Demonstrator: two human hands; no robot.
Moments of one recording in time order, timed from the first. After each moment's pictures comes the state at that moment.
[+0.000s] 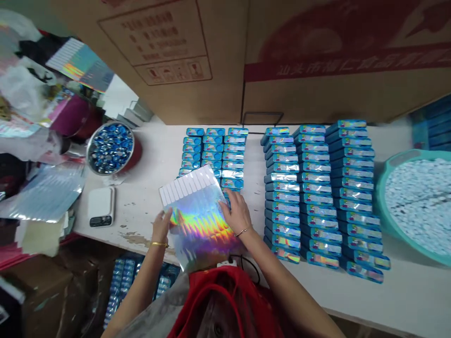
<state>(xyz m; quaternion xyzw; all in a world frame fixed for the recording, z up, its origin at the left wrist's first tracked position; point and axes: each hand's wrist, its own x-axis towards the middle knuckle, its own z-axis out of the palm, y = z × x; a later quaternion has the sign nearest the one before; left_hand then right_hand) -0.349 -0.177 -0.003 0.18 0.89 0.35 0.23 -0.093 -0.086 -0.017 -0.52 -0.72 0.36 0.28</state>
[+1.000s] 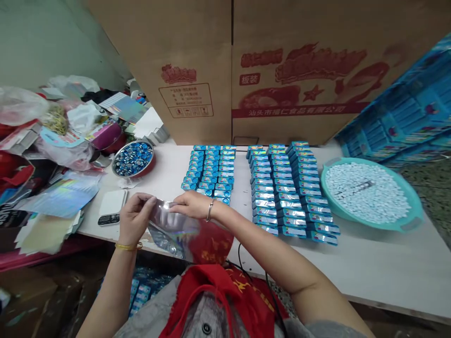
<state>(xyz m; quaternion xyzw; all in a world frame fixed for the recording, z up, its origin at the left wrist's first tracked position) -0.330 -0.229 0.199 0.51 0.69 0.46 0.21 -0.146 -0.120 0.178 -0.13 -0.80 0.57 0.12</state>
